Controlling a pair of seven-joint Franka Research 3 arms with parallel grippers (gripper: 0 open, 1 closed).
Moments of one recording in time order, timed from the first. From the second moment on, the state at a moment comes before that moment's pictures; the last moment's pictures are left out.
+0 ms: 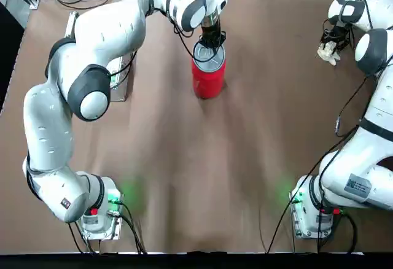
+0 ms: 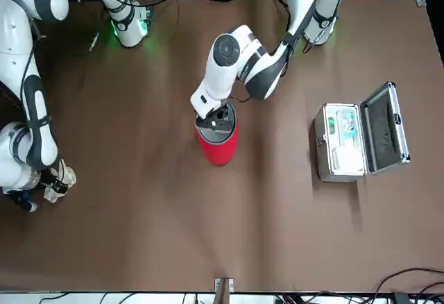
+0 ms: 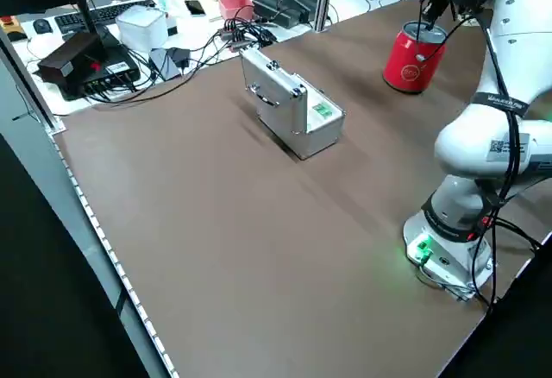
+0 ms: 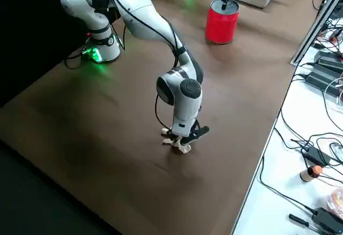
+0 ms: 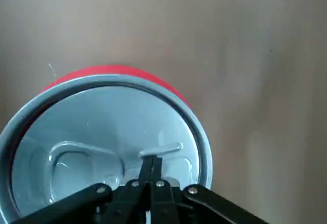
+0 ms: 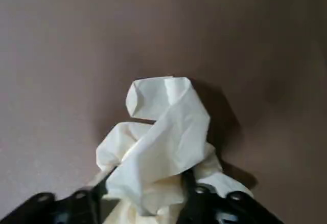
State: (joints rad) left arm -0.63 0.63 -0.27 -1.36 0.01 2.13 -0.80; right arm -0.28 0.83 -0.10 -1.49 0.03 2.27 0.13
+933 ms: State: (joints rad) left arm -0.56 0.57 -0.27 -1.32 0.01 2.02 -0.80; right arm -0.28 0.83 -0.11 -1.49 0.03 2.27 0.13
